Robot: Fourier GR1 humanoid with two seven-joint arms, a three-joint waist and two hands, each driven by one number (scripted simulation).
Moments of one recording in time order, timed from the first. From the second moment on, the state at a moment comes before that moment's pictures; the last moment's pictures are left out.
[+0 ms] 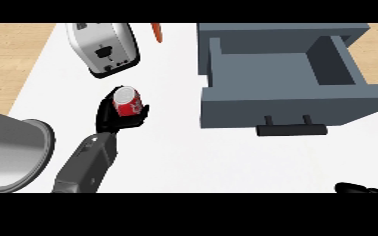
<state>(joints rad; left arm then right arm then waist) -0.60 0.10 0.20 -0.32 0.21 0.02 -0.71 0.09 -0.08 -0.29 -2.24 -0.09 0.10 0.29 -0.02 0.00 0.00</state>
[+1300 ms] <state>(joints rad) -0.90 0.00 -0.07 -0.93 0.20 0.26 -0.01 0.09 -0.10 -0.34 -2.26 -0.10 0.09 0.31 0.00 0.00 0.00</state>
